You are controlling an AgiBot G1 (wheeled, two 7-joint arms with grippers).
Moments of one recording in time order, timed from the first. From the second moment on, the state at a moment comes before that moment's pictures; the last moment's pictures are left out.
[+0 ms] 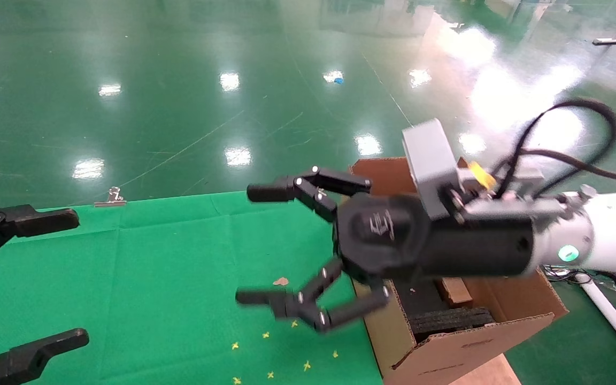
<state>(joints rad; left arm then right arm) -1.08 0.60 0.30 -1.28 0.72 1.49 -0.18 1.10 -0.62 -0.31 1.25 -0.74 -1.48 0.20</state>
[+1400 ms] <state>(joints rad) -1.08 0.60 0.30 -1.28 0.71 1.49 -0.18 1.07 -0.61 -0.28 1.28 -0.73 -1.50 0.19</state>
